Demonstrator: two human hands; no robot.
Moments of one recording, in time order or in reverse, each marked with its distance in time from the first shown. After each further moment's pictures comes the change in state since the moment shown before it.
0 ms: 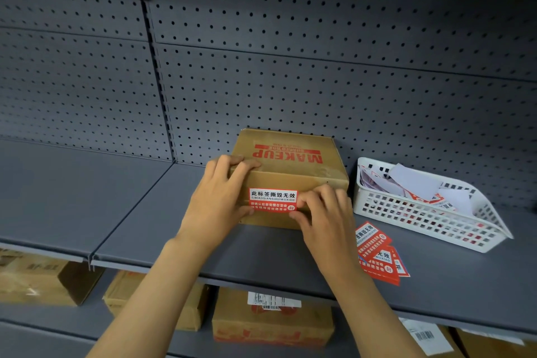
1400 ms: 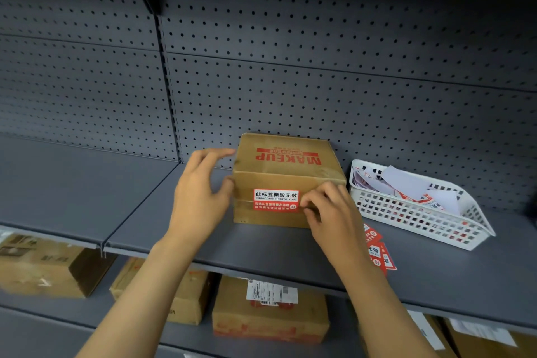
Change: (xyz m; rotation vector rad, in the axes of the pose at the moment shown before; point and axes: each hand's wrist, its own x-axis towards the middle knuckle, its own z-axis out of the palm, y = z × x) left_hand -0.018 0.016 -0.040 -0.395 0.257 -0.242; right_hand 0.004 0.012 -0.037 0.129 -0.166 0.008
